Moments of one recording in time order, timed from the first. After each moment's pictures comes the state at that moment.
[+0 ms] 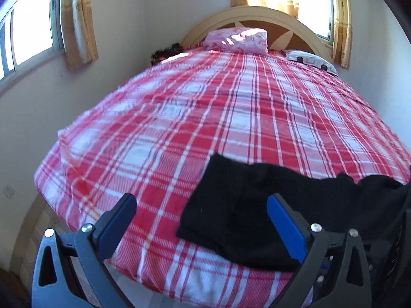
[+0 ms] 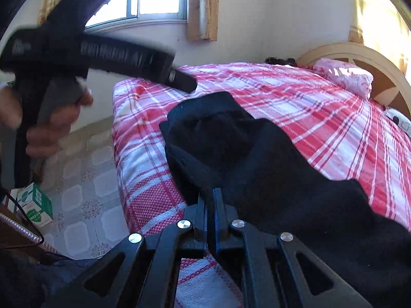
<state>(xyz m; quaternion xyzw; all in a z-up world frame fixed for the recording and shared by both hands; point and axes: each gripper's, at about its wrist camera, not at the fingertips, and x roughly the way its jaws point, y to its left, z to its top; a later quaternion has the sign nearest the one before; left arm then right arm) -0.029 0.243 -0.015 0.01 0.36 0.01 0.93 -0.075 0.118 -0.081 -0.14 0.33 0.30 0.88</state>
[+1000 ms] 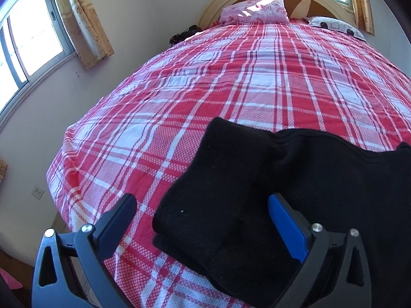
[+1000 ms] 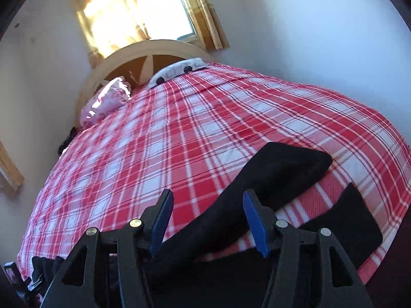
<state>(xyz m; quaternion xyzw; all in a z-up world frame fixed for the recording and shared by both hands) 0.011 0.211 -0.087 0.08 0.41 0.11 0.90 -0.117 -0.335 0.032 0.21 0.29 -0.24 0.90</state>
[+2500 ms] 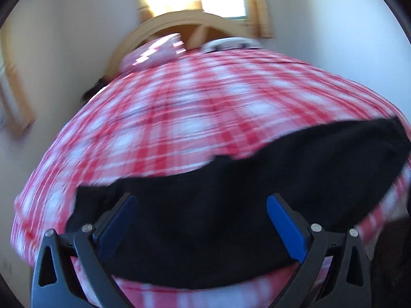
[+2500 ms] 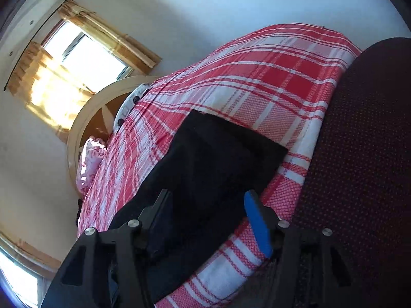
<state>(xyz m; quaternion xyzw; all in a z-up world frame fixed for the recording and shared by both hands) -0.086 0.059 -0.026 0.15 0.32 -0.19 0.92 -0.284 -0.387 -0.056 0.45 0.19 -0.29 0.82</state>
